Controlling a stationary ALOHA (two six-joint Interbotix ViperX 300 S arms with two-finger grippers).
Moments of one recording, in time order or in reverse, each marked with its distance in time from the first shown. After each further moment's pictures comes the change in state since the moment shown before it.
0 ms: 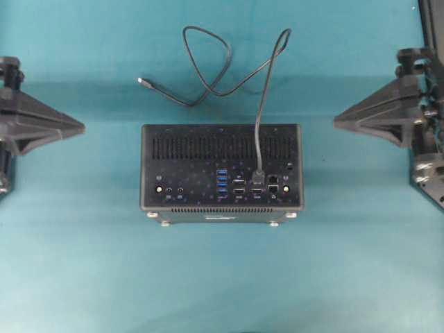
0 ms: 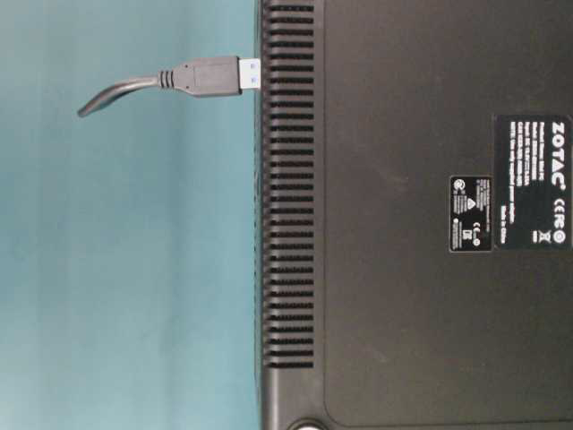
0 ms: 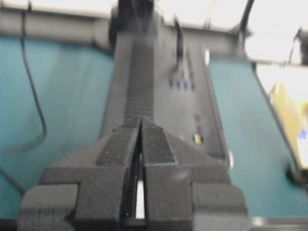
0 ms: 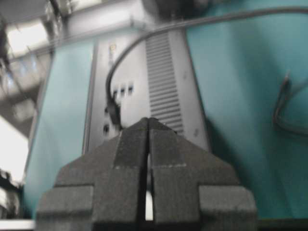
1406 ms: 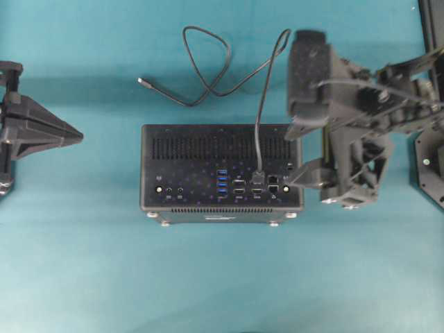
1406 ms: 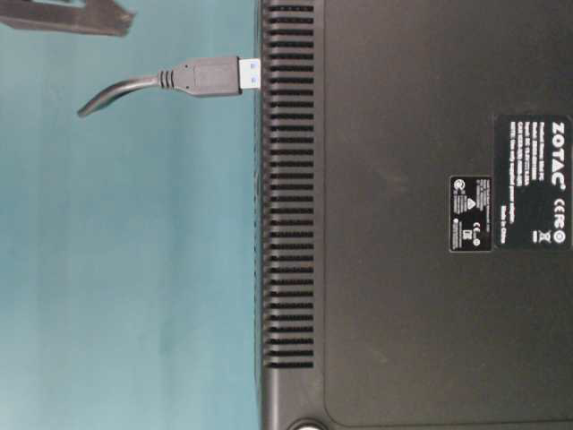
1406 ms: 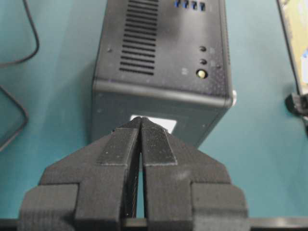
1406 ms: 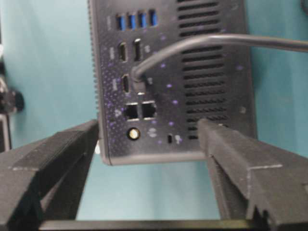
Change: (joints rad) left arm -0.002 0.029 -0.098 0.000 0.325 -0.060; right arm 0.074 0.511 -0.574 -0.044 0.676 0.005
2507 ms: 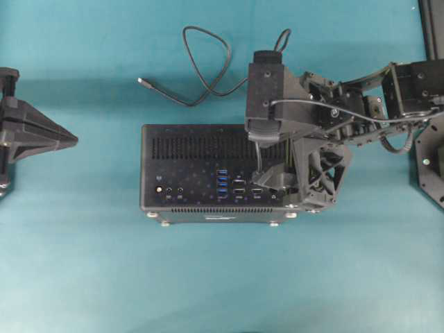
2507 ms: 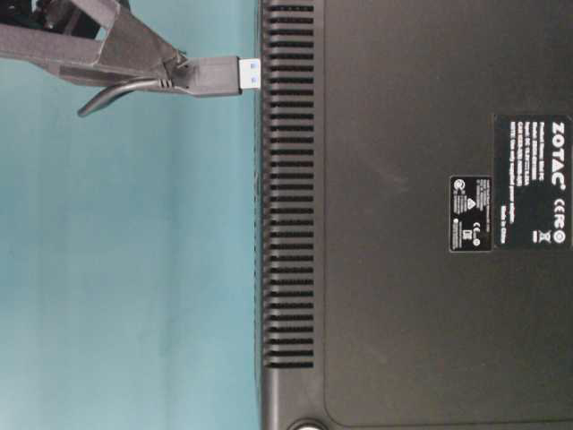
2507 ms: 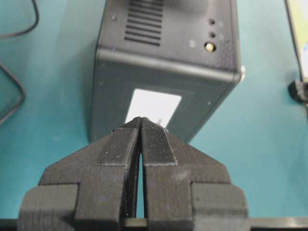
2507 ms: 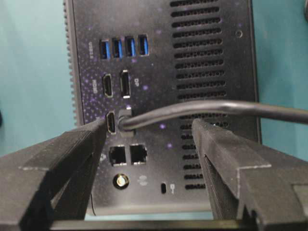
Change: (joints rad) left arm 0.002 -0.038 0.057 0.002 0.000 -0.031; right arm 0.000 0.103 0.000 -0.015 -0.084 0.002
